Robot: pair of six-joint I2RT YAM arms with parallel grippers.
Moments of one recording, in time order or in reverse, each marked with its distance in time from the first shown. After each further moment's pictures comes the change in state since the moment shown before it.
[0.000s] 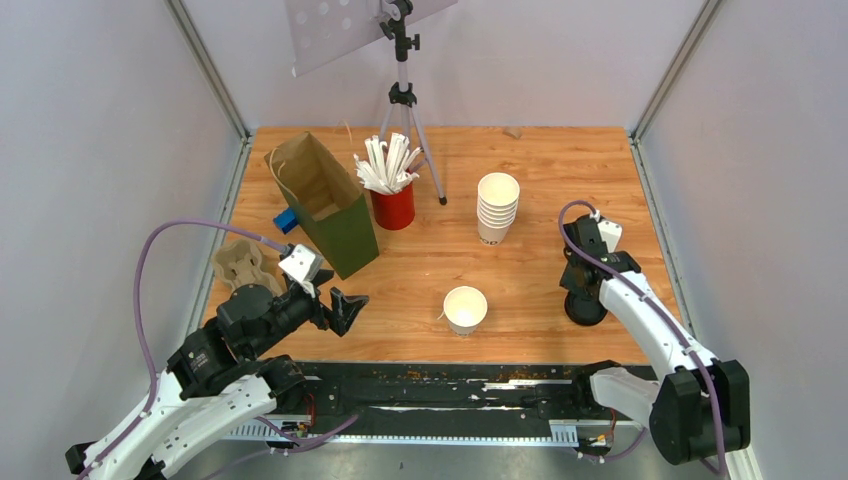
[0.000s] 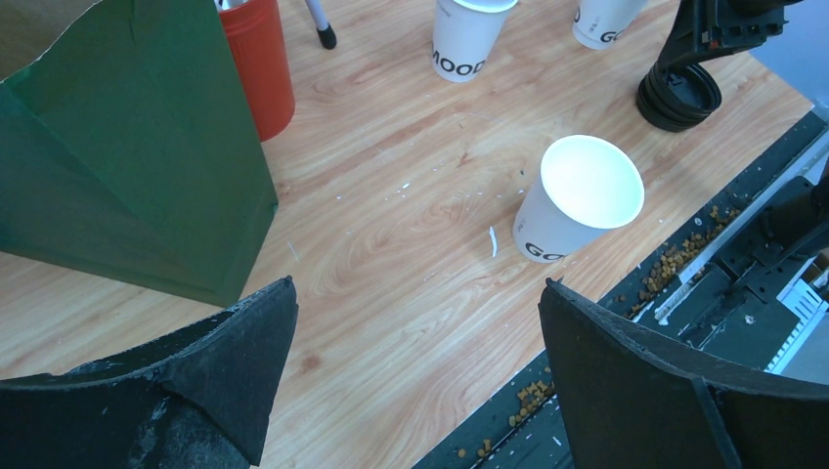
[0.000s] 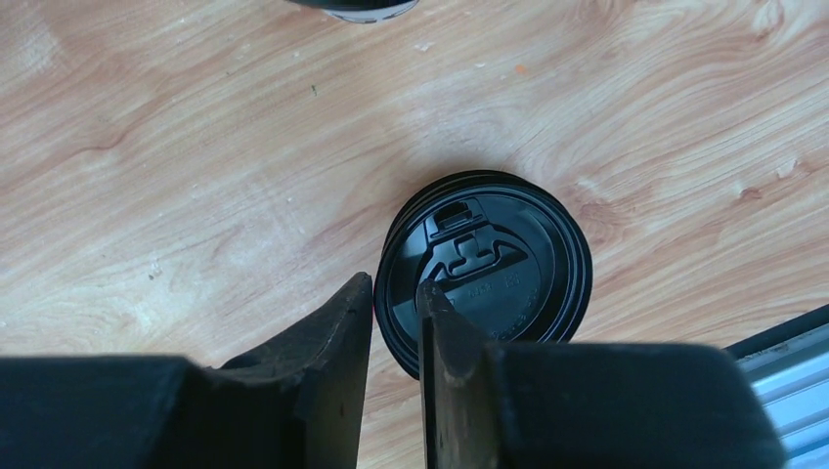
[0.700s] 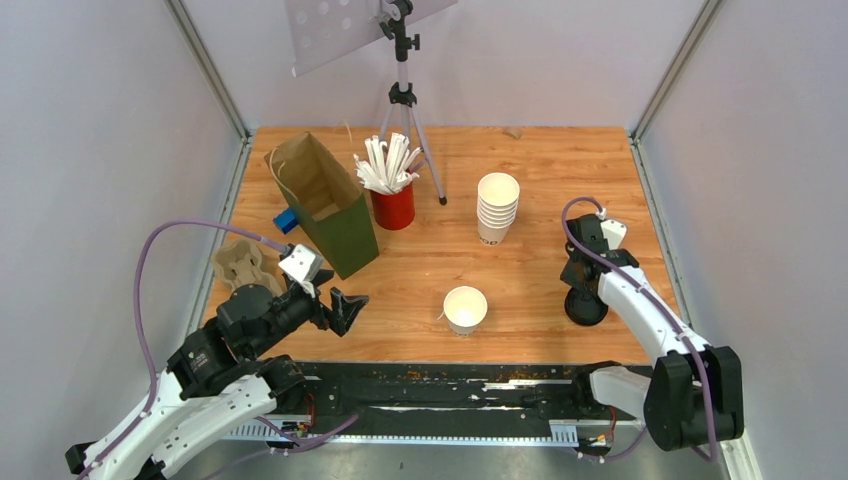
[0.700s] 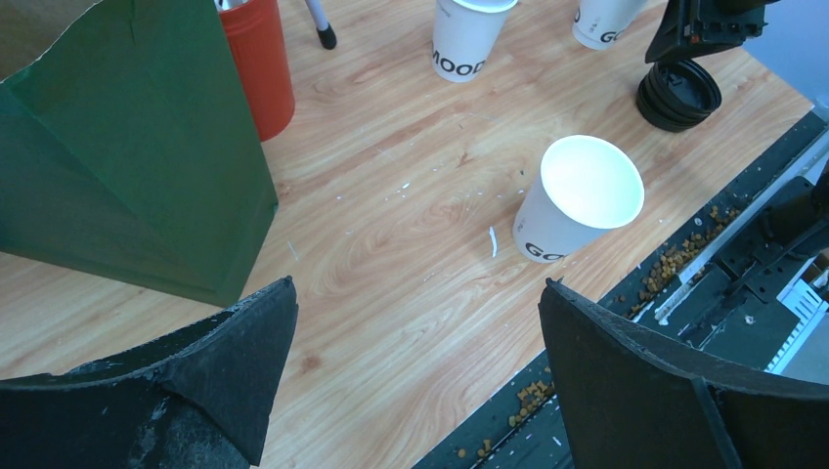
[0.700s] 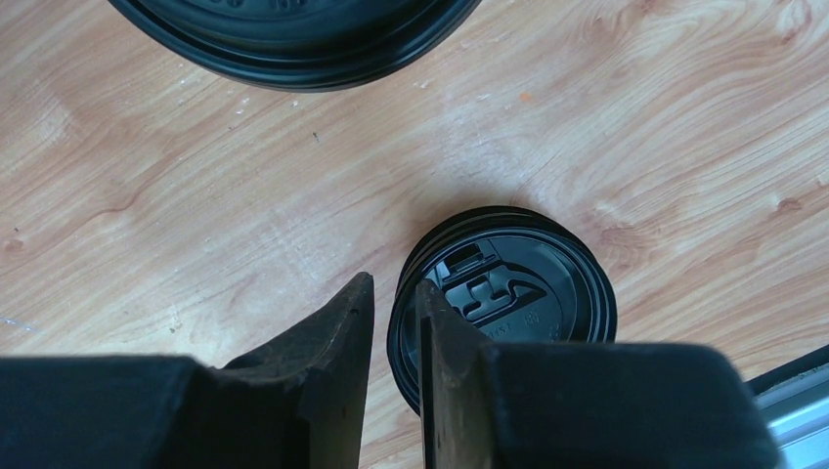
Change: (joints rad) left arm 0.000 0.000 0.000 0.000 0.000 0.000; right arm -0.056 0.055 -0.012 0.096 -0.009 0.046
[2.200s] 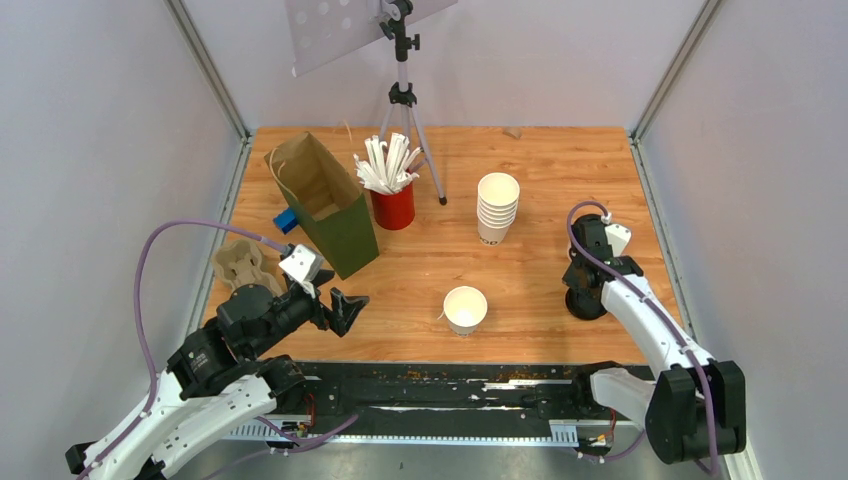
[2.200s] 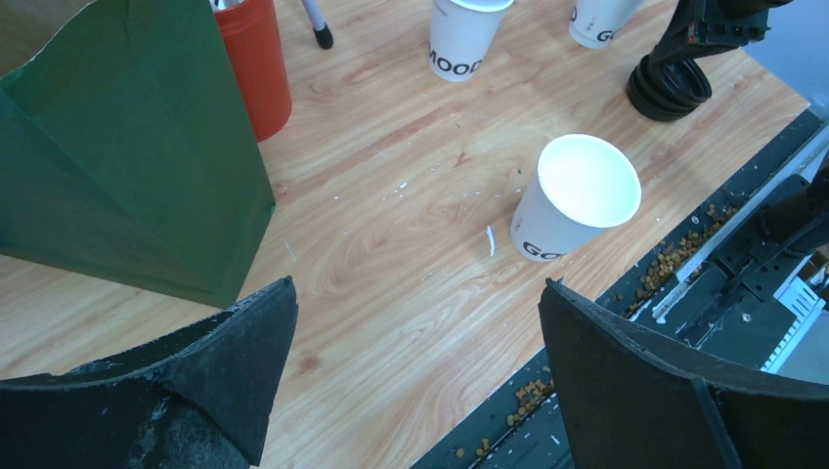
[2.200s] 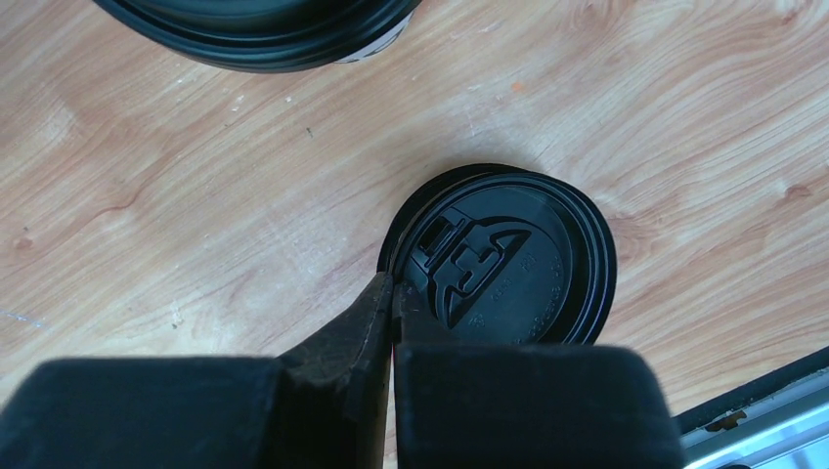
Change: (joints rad) left arm 0.000 0.000 0.000 0.000 0.005 0.000; right arm -0.011 -0.047 -0.037 0.007 -0.005 0.024
